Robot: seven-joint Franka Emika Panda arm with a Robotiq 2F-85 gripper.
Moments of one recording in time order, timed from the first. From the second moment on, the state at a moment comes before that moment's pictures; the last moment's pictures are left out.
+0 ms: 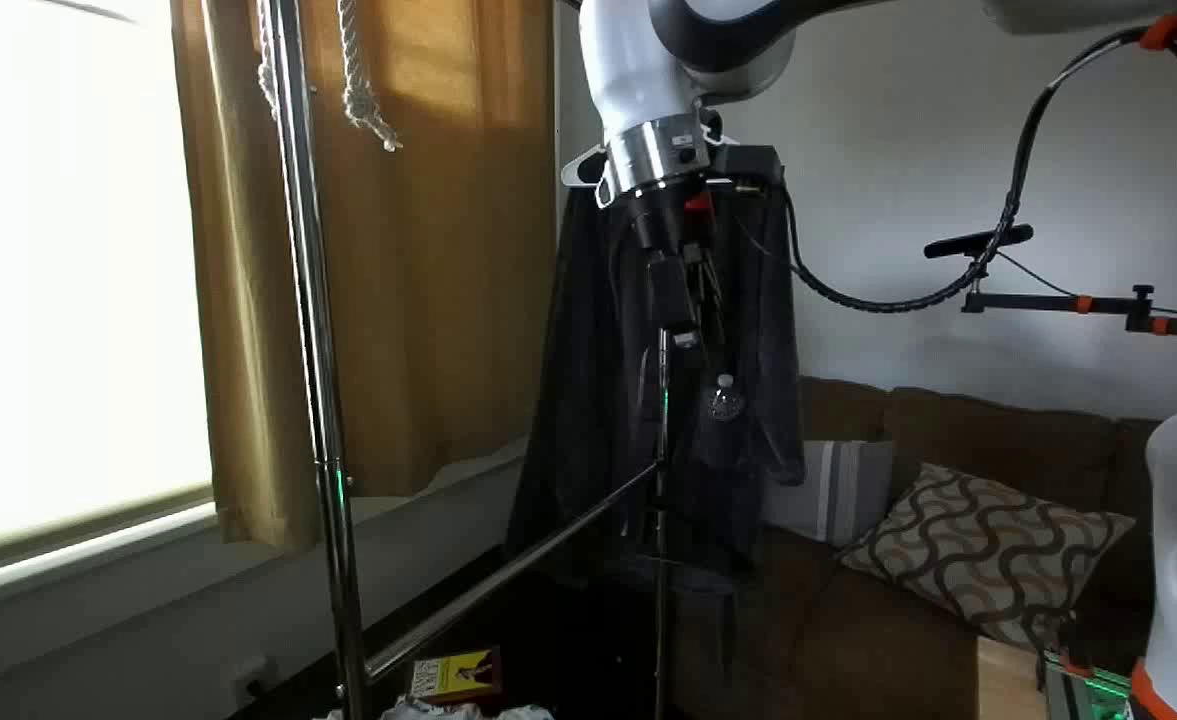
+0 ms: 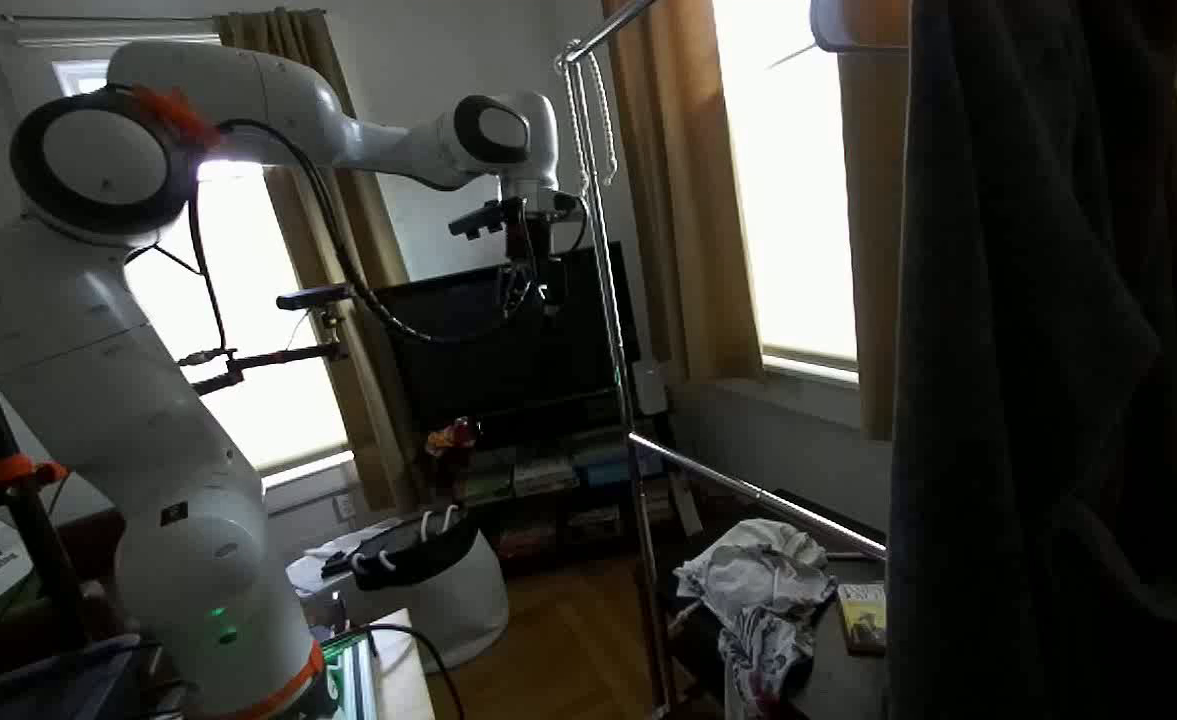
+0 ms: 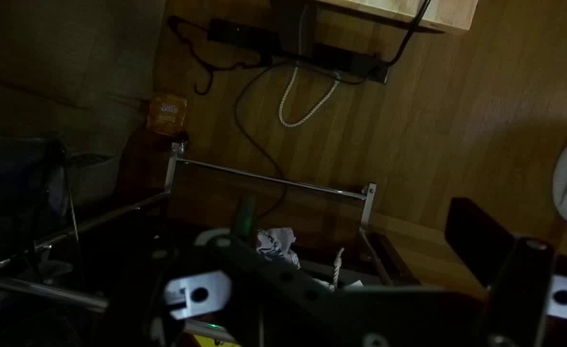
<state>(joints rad) 0.13 -0.20 0.17 -1.87 -0.03 1.43 0.05</state>
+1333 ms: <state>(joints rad) 0.12 -0.21 0.16 -1.74 -0.02 1.48 0.09</state>
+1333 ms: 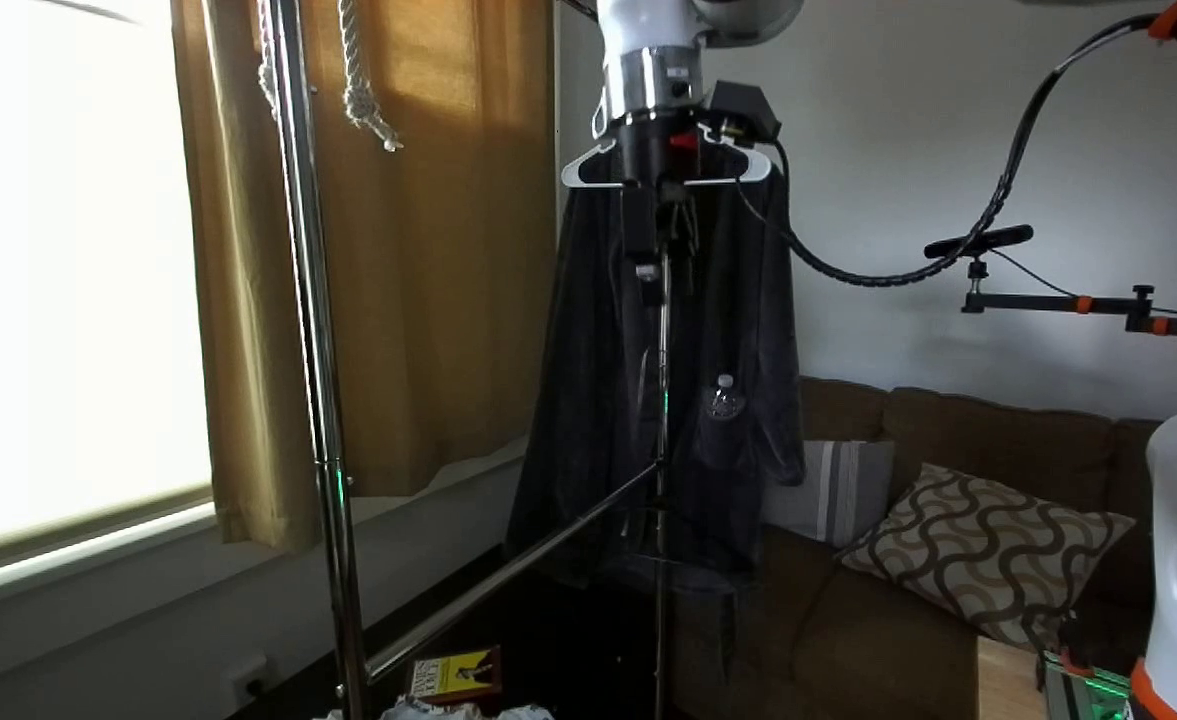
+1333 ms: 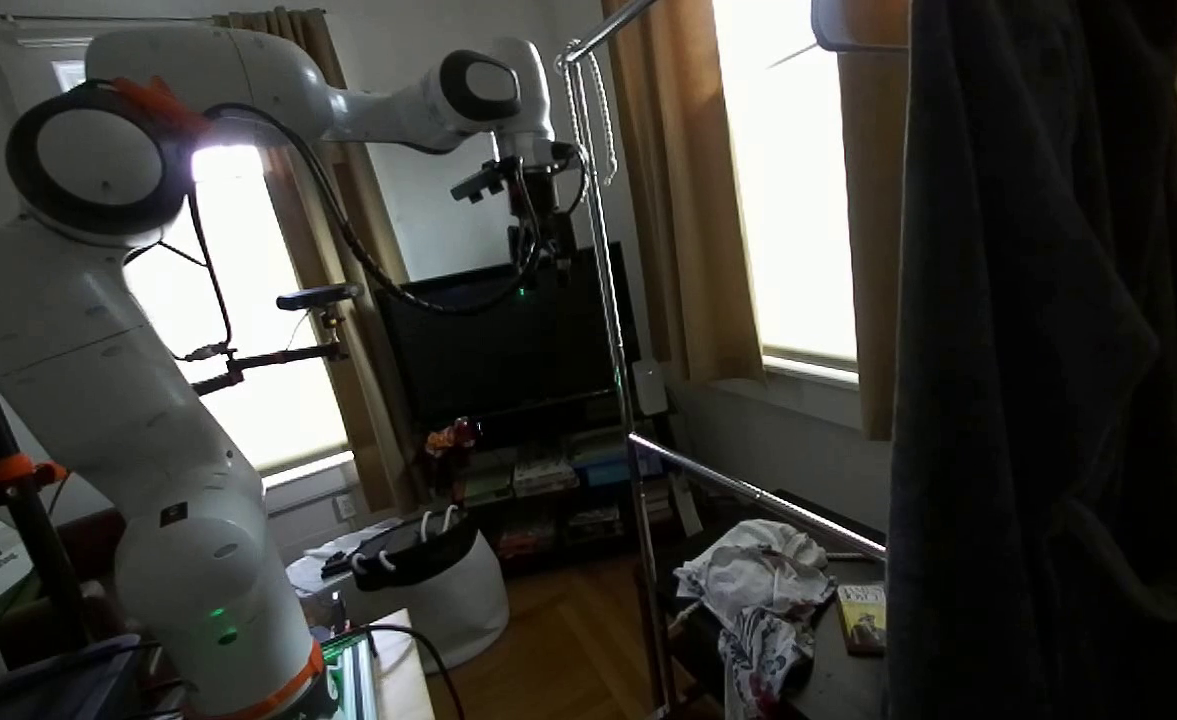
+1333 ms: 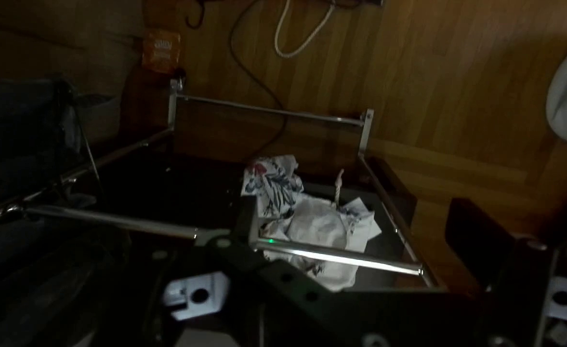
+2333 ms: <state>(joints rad) 0.12 -0.15 0.33 -1.08 -0.21 1.72 0.43</state>
